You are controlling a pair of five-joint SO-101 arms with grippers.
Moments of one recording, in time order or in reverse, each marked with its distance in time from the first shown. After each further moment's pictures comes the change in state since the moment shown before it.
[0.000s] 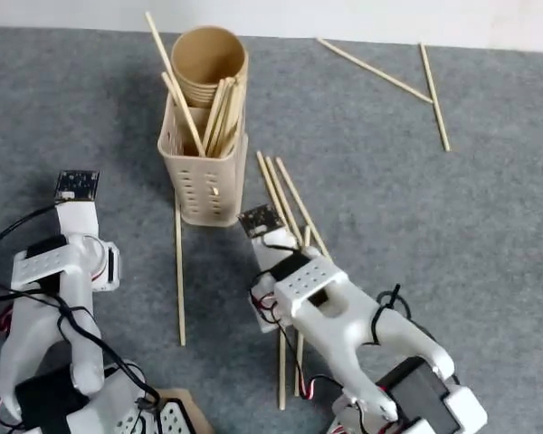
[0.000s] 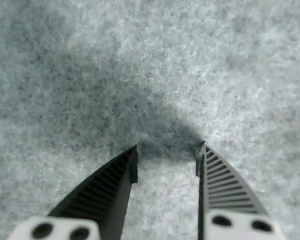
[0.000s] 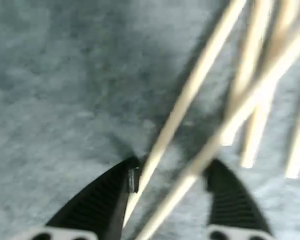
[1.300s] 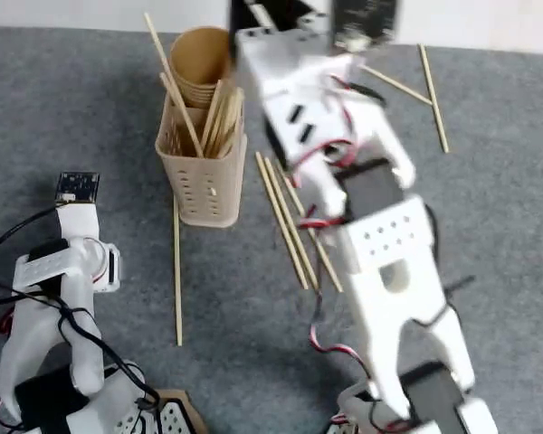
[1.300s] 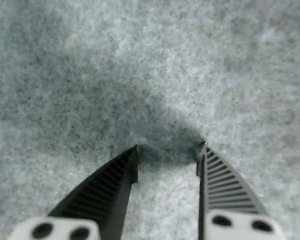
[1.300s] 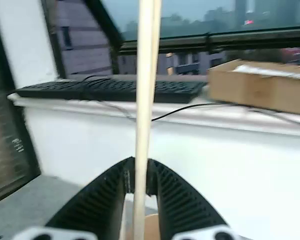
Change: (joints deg) left arm 0.0 0.1 1.7 -3.2 -0.2; right arm 8.1 -3.5 -63.7 -24.9 5.7
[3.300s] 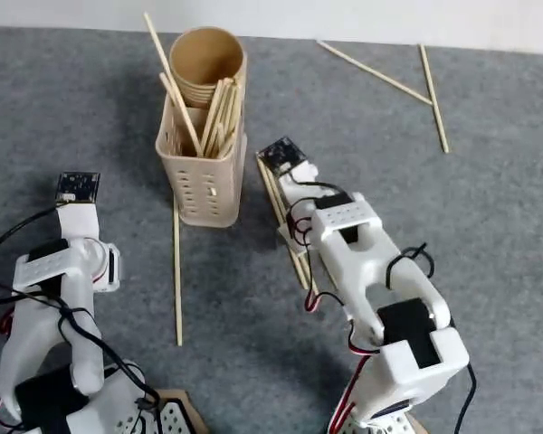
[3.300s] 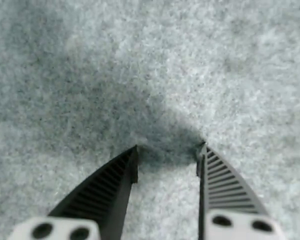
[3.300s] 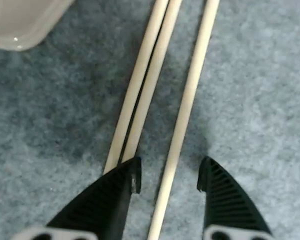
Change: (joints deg) left arm 0.0 0.0 0.0 -0.2 0.0; right arm 10.1 19.6 43.7 11.6 27.0
